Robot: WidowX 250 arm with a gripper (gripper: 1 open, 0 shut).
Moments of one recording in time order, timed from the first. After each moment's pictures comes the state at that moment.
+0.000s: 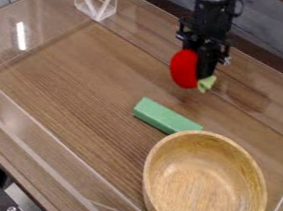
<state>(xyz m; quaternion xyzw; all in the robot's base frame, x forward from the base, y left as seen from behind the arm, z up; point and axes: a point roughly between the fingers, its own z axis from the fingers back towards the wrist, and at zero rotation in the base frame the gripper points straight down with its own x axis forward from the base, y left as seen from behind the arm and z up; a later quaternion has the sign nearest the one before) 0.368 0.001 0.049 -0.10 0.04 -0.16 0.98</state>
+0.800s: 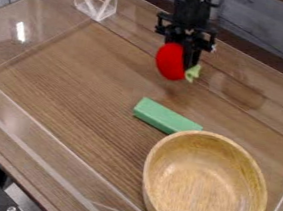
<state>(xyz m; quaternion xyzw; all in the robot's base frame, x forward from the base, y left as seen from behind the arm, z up) 0.368 0.033 0.056 -0.11 0.04 -0.05 0.99</state>
